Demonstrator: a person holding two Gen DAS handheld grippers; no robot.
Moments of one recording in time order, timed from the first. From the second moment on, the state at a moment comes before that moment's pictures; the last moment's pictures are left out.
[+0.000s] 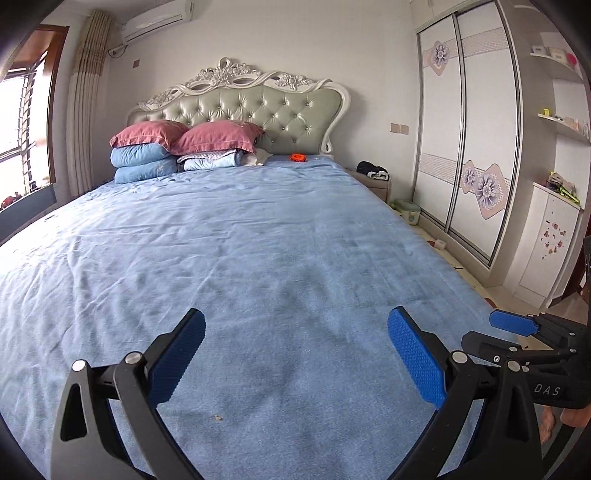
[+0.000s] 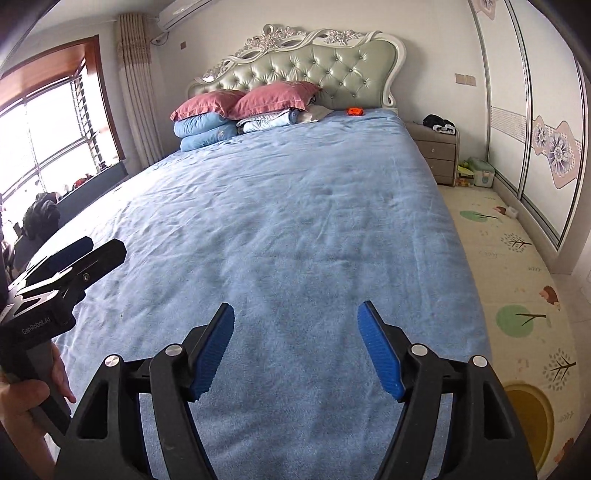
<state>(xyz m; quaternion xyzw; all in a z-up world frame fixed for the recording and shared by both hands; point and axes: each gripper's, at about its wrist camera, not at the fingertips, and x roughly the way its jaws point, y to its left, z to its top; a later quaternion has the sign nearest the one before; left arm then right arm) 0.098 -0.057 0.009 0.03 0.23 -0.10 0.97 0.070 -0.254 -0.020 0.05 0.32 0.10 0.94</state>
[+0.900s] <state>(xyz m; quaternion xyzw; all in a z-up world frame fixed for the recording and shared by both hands) 0.099 -0.044 -0.003 0.01 0.20 -0.06 0.98 0.059 -0.235 -0.013 0.01 0.24 0.09 0.97</state>
